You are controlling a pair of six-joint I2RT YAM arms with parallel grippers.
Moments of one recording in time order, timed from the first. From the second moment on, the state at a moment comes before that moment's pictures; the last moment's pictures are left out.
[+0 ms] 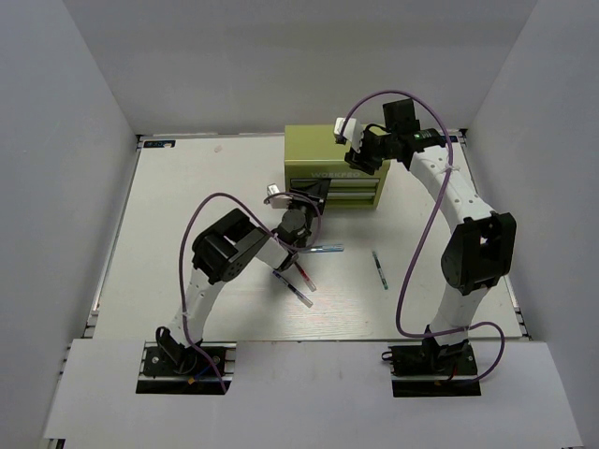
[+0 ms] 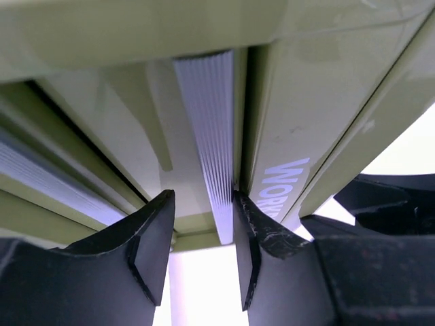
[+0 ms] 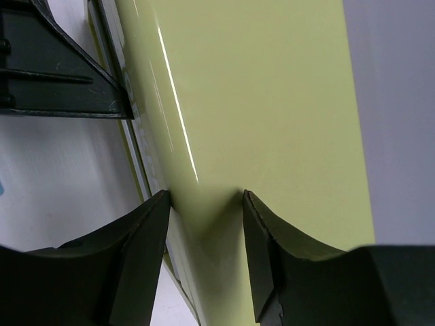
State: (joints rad) left arm -0.76 2.24 1.05 1.34 -0.50 -1.41; right arm 0.30 1.83 1.74 -0.68 -0.51 -1.02
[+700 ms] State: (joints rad) left arm -0.83 2.37 1.14 1.52 -0.73 -1.40; right arm 0.30 1.86 1.82 -0.79 -0.51 -1.03
